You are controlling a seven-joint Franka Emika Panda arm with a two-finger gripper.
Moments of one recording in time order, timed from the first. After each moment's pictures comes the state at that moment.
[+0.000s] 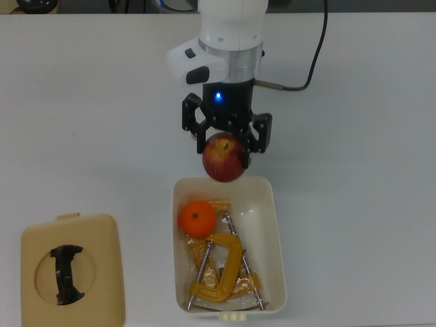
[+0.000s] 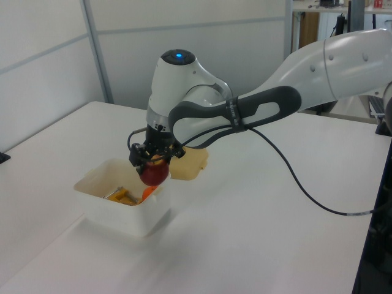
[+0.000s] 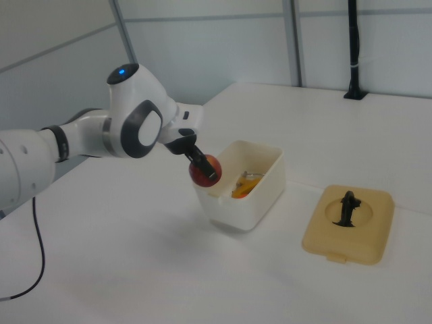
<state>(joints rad) 0.25 0.33 -0.10 -1.59 -0.07 2.33 0.63</state>
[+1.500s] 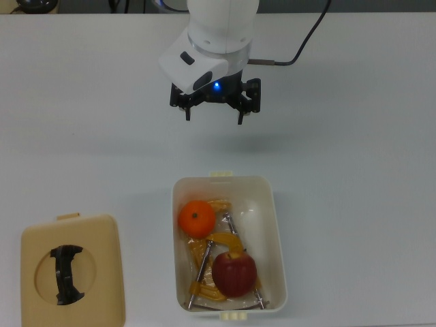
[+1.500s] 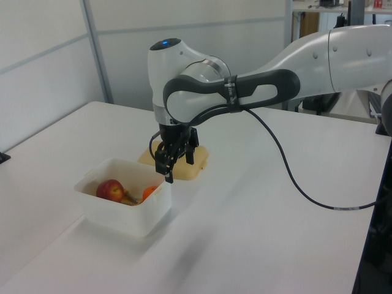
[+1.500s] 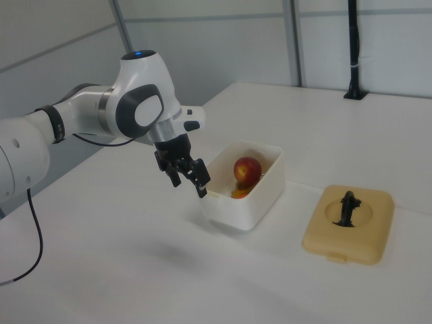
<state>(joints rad) 0.25 0.32 -0.12 -1.47 -0.01 1.84 0.20</state>
